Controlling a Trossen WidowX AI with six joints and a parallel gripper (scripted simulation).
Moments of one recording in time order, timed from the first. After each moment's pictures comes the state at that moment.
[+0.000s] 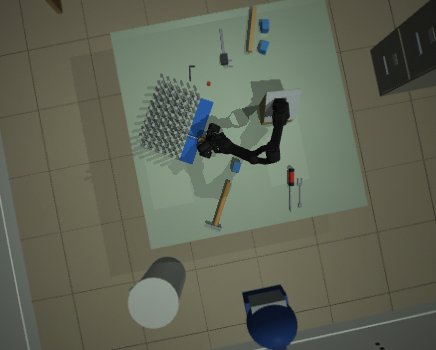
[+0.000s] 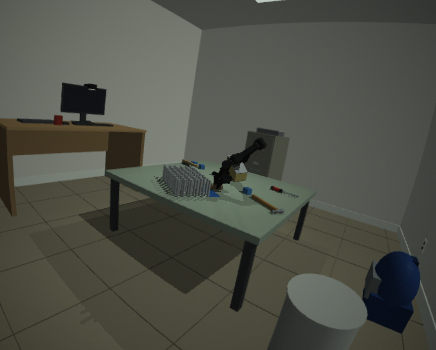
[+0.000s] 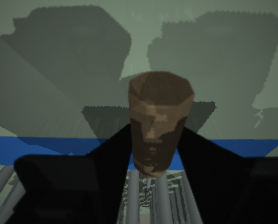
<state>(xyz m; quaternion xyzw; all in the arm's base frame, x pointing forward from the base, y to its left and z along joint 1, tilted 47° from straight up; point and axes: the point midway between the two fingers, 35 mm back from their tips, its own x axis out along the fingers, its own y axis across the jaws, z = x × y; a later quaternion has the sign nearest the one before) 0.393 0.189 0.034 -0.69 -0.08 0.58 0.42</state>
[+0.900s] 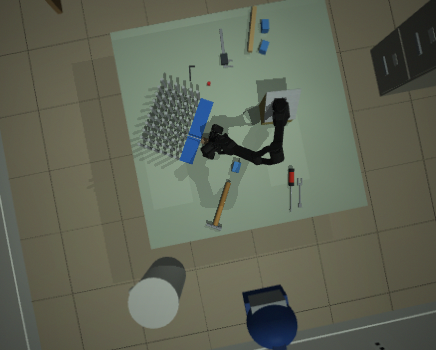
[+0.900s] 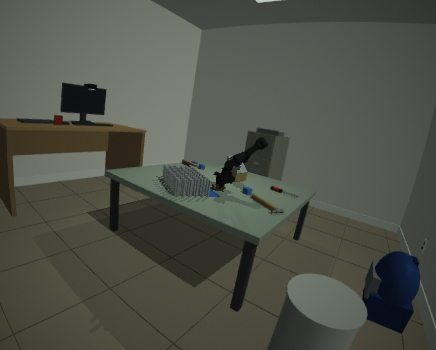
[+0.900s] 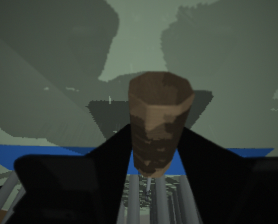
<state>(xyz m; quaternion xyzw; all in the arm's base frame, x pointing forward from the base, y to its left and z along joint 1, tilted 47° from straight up) 0.376 0.194 0.039 -0.69 -0.08 0.59 0.42</state>
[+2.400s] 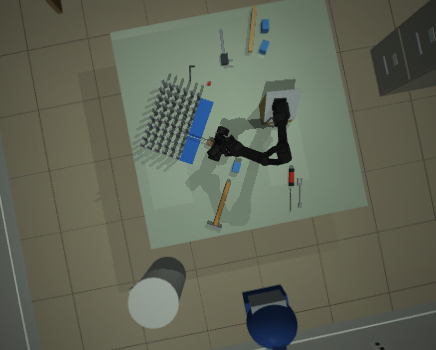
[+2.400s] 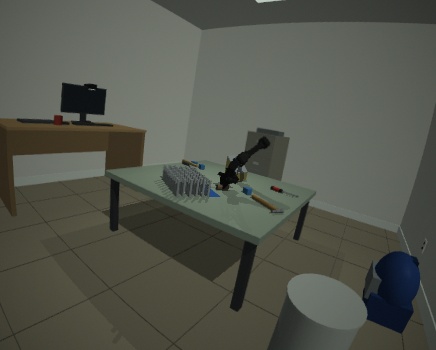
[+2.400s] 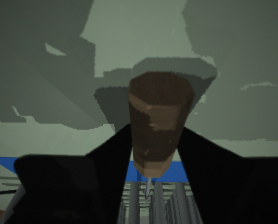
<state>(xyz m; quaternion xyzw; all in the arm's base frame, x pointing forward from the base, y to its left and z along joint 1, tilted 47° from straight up) 0.345 0.202 0.048 -0.69 -0.08 0.59 0.42</state>
